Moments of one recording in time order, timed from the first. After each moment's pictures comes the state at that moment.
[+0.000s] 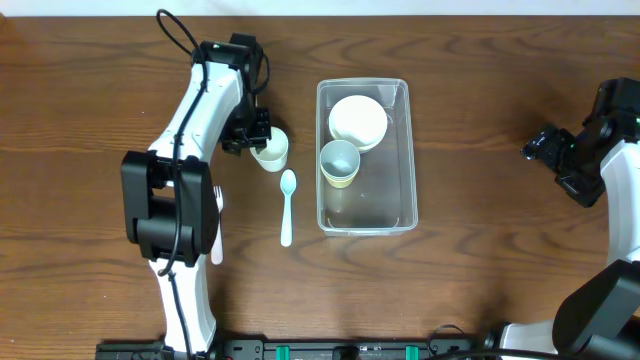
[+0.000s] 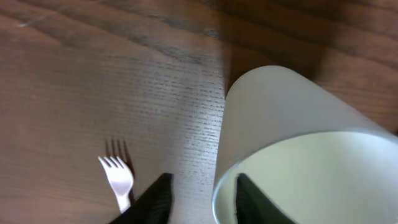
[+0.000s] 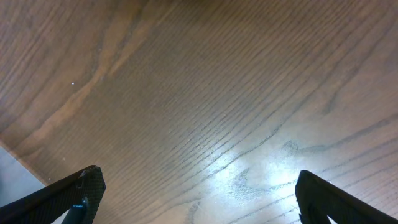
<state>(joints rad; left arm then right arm) -0.18 2.16 1.82 -1.33 0.01 -0.30 -0.35 1.61 1.32 -1.04 -0.03 0.44</state>
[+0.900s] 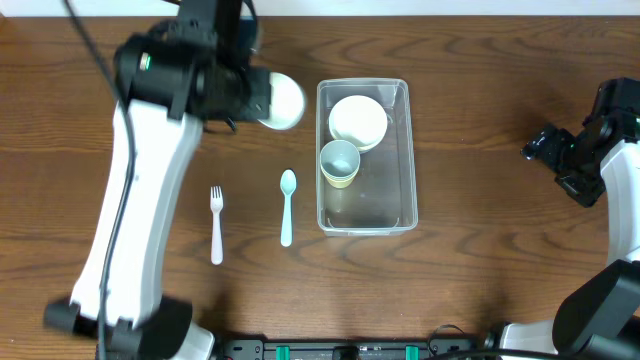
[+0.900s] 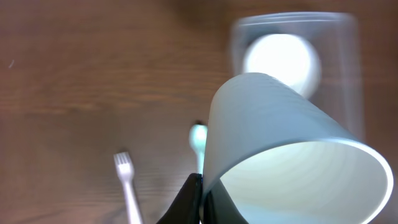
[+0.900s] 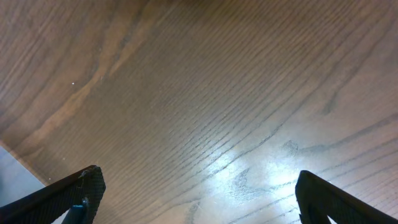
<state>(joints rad) -0.31 1.70 2.09 -1.47 0.07 -0.20 -0.35 1.61 1.32 -1.04 -0.03 0.44</state>
